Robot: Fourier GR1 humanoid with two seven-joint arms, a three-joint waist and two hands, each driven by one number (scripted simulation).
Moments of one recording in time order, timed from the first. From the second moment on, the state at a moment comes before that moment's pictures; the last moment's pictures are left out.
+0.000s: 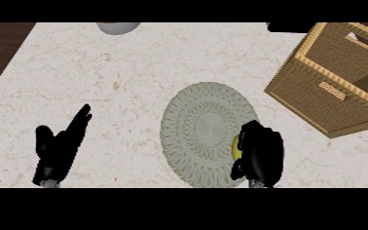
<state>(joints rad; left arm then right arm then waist) 0.08 0.30 -0.10 -1.50 0.16 0.08 0.21 -0.01 0.00 0.45 -1.65 1.43 0.00 0.82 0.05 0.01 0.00</state>
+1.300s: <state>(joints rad) 0.09 0.29 -0.10 -1.48 0.15 0.08 0.22 -1.05 0.00 -0.02 -1.48 1.48 -0.15 1.19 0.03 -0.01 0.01</state>
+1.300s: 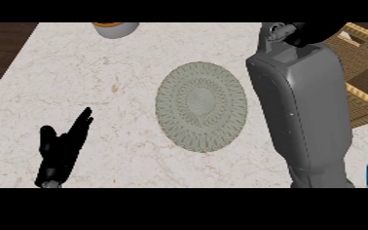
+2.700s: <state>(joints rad) 0.11 0.28 -0.07 -1.49 0.13 0.06 0.23 -0.96 -0.08 -0.47 -1.31 1.27 -0.34 0.95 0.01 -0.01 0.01</state>
